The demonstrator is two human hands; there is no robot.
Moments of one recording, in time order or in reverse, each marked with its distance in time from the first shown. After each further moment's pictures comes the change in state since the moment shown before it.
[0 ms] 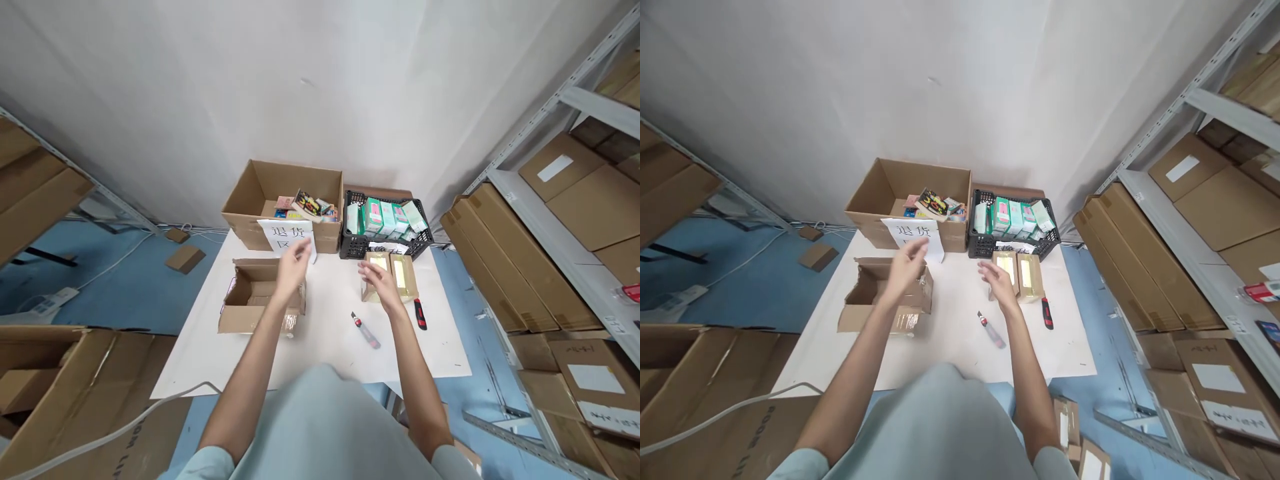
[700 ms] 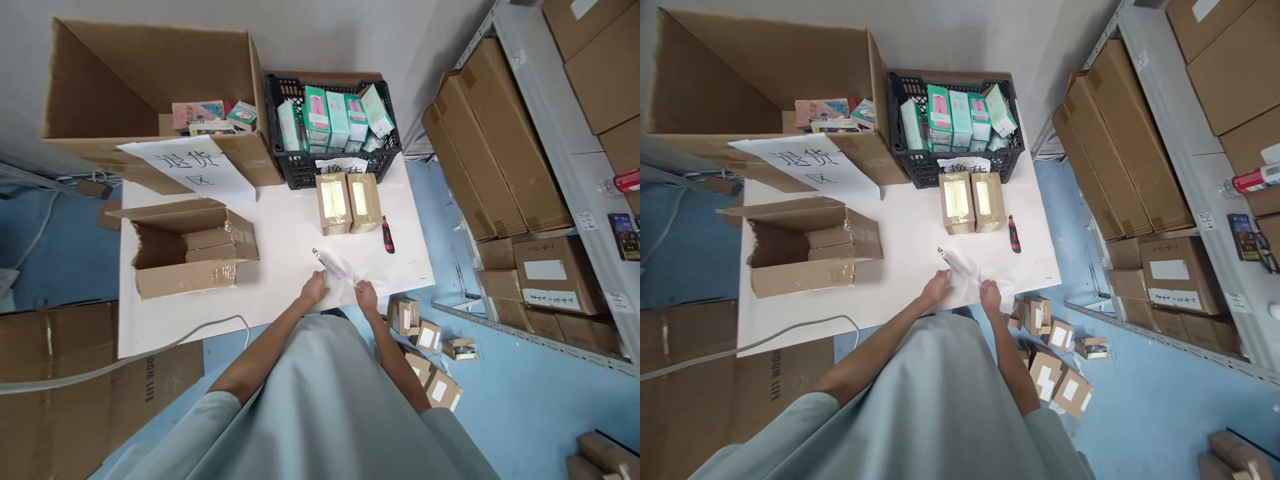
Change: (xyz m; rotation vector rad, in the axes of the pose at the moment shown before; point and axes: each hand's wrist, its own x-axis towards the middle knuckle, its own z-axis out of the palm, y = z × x) left_hand -0.242 -0.137 0.204 0.650 -0.992 -0.413; right_hand -0.197 0.223 -0.125 -0.753 0.187 0.671
